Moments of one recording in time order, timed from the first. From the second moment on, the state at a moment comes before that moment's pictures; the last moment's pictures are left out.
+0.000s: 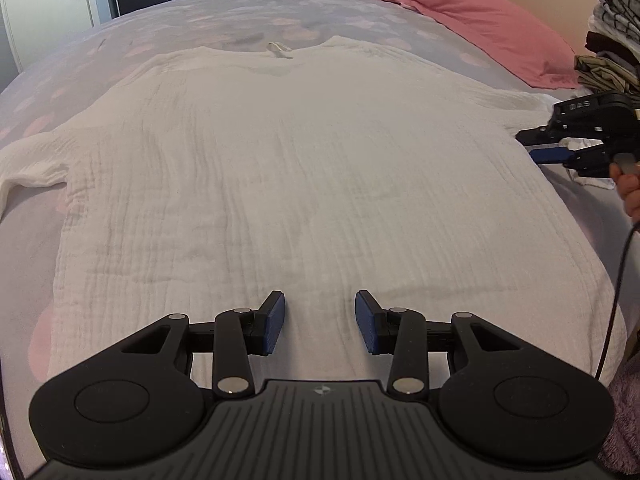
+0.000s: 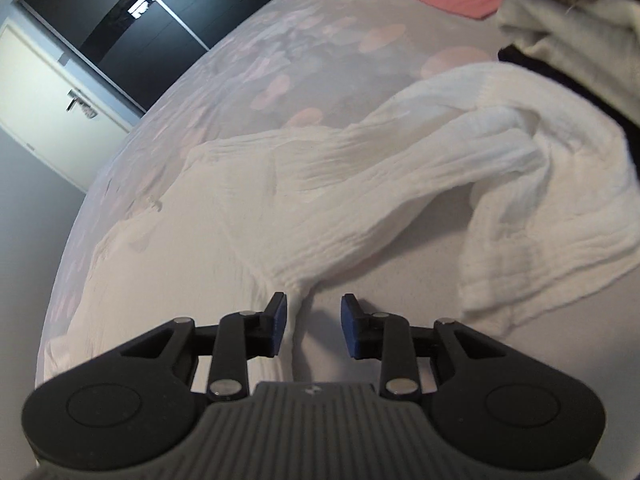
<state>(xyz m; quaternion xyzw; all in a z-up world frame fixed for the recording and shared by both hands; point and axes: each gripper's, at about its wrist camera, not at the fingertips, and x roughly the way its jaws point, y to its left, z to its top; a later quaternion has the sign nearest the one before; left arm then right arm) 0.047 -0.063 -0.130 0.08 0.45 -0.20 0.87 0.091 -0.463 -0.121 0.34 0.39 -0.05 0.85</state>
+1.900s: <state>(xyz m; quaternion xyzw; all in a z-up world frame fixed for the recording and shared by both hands) 0.051 -0.053 -0.128 0.09 0.45 -0.17 0.87 0.036 -0.485 -0.058 0.16 0.32 -0.23 0.90</state>
